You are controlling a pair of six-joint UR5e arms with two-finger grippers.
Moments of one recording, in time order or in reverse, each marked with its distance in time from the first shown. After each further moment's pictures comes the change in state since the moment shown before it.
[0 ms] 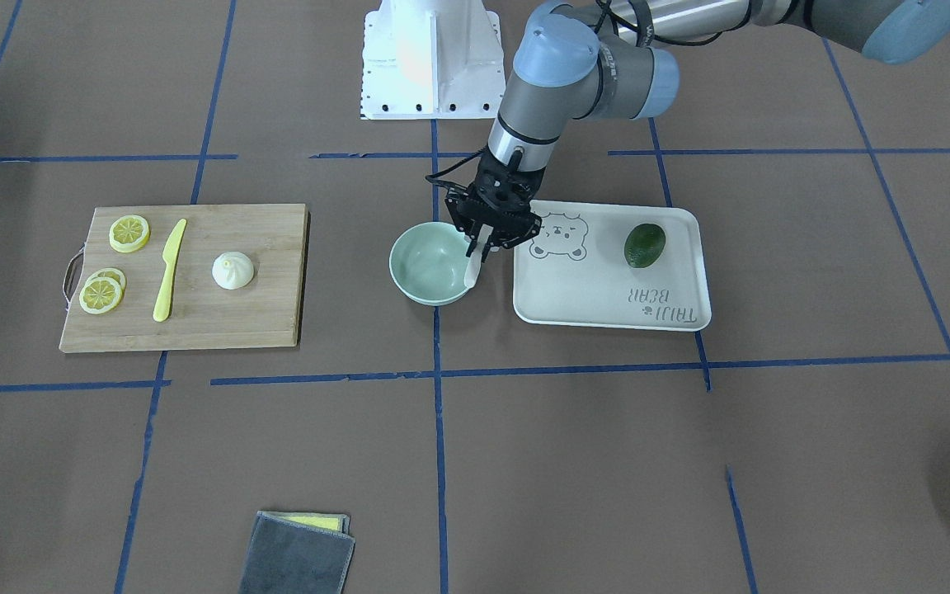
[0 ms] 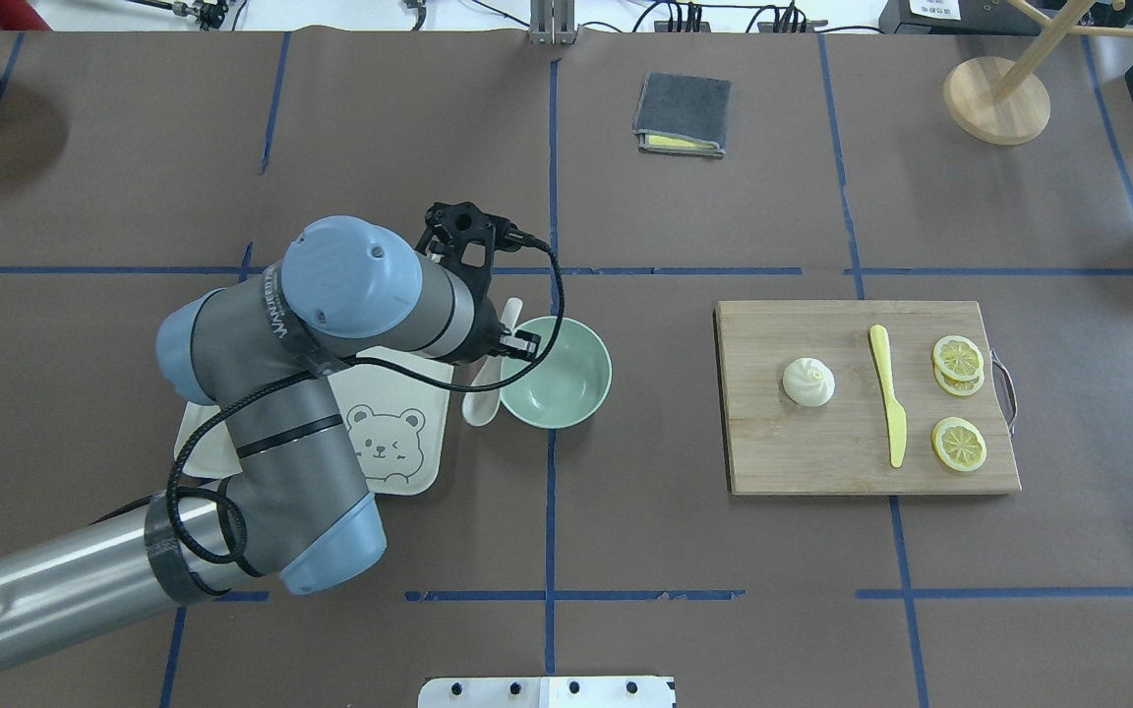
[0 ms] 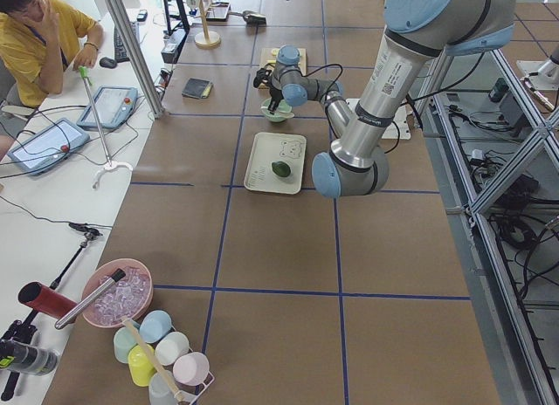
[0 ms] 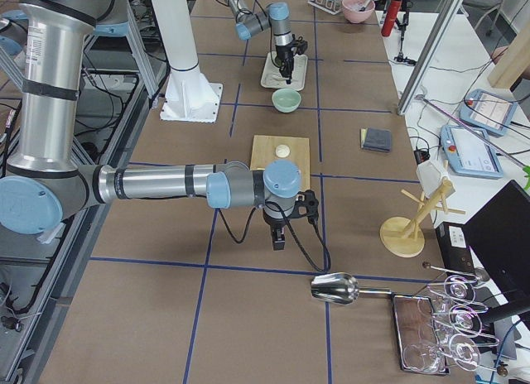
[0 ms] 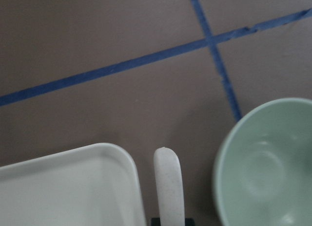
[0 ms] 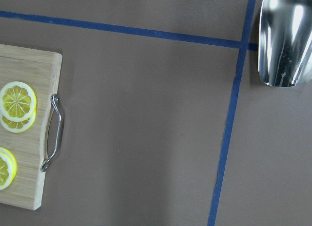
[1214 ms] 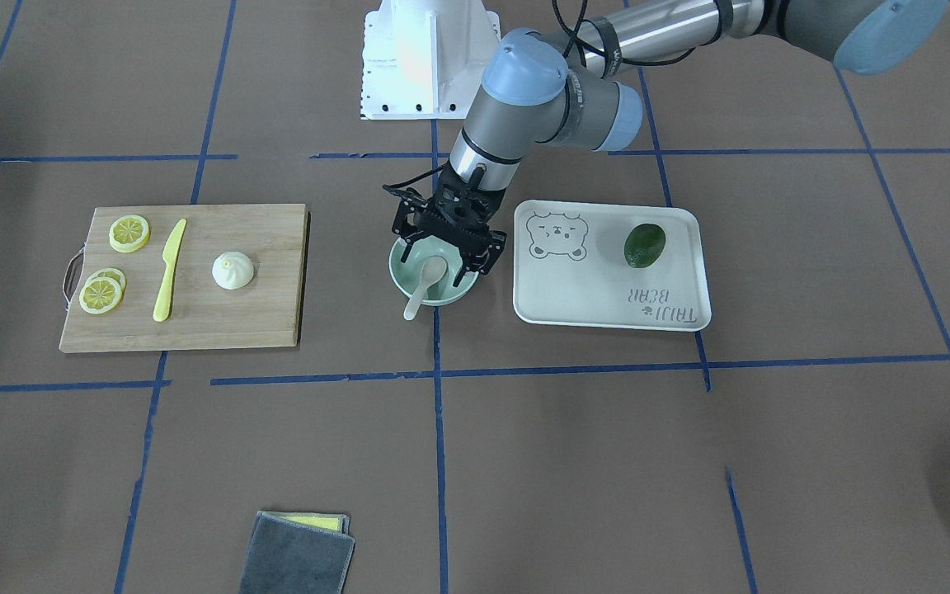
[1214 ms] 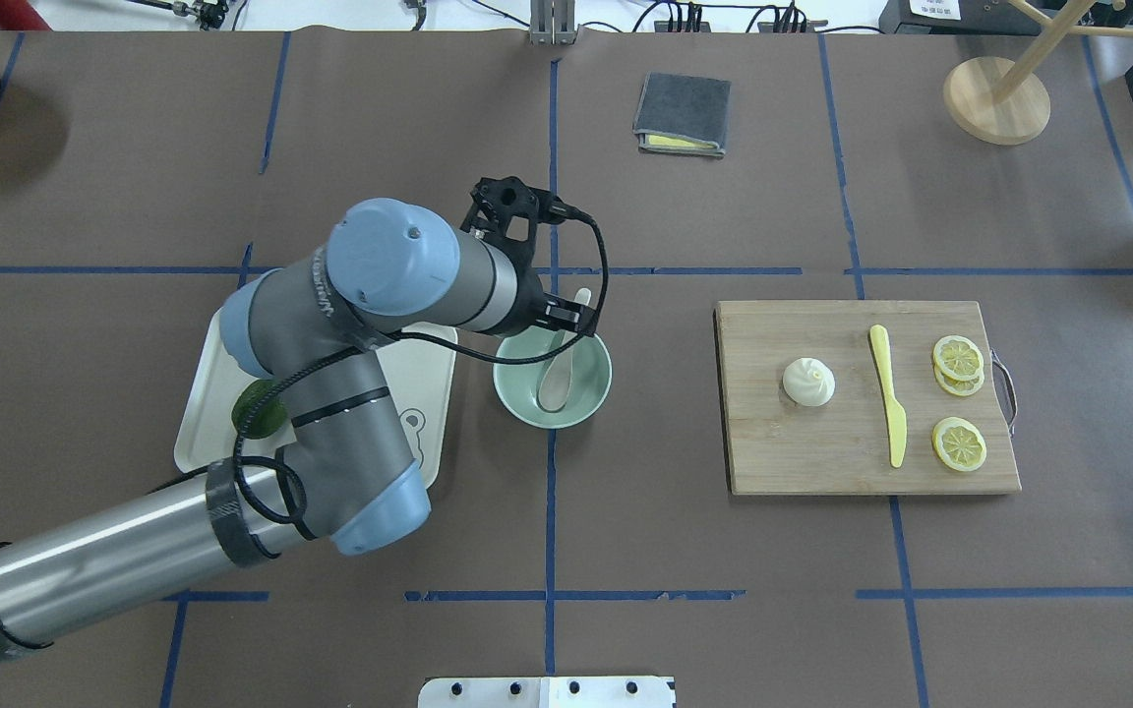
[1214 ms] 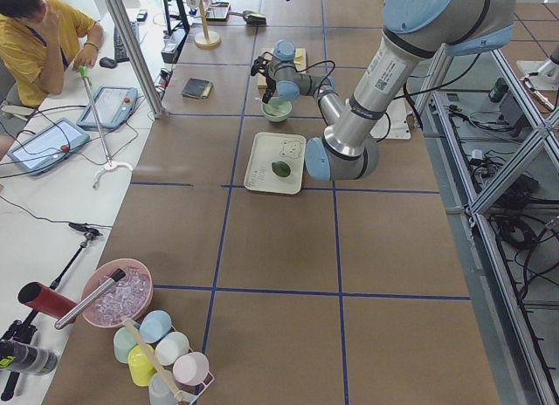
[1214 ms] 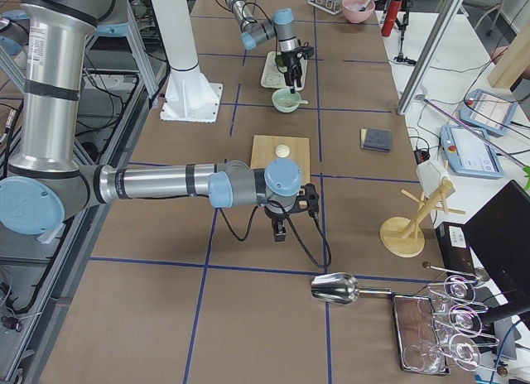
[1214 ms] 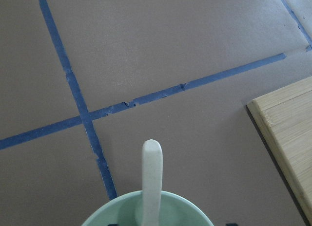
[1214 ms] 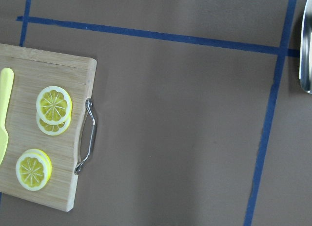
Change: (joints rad) left arm -0.037 -0.023 0.099 -0.168 0.006 0.004; right arm -0.035 0.005 0.002 0.069 0.078 0.070
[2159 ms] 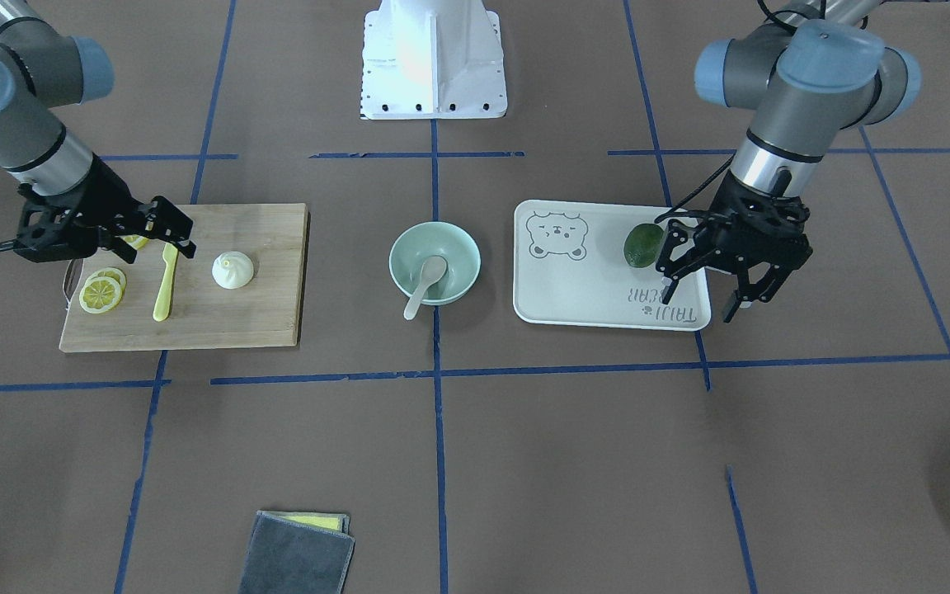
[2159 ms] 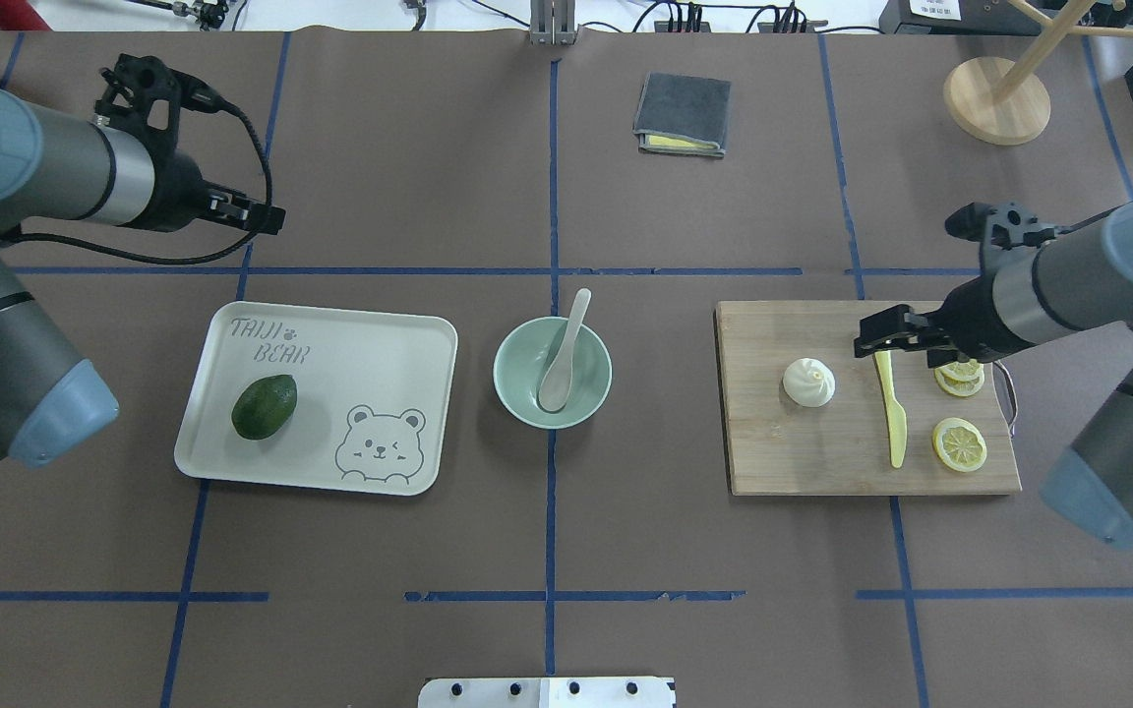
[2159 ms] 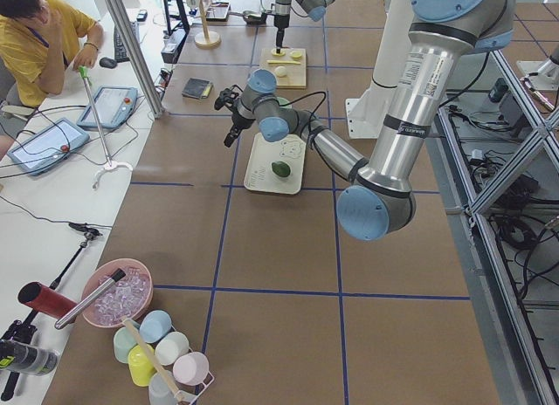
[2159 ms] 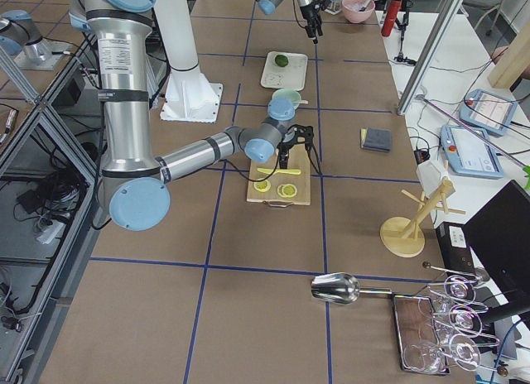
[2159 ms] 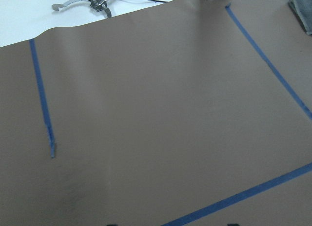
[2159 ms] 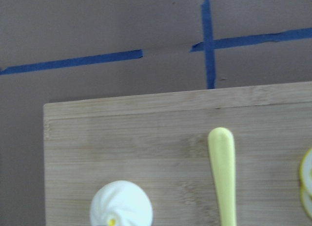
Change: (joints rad) left arm -0.333 0.433 -0.271 0.016 -0.113 0.299; right arm -0.656 0.272 0.018 0.399 -0.408 1.100
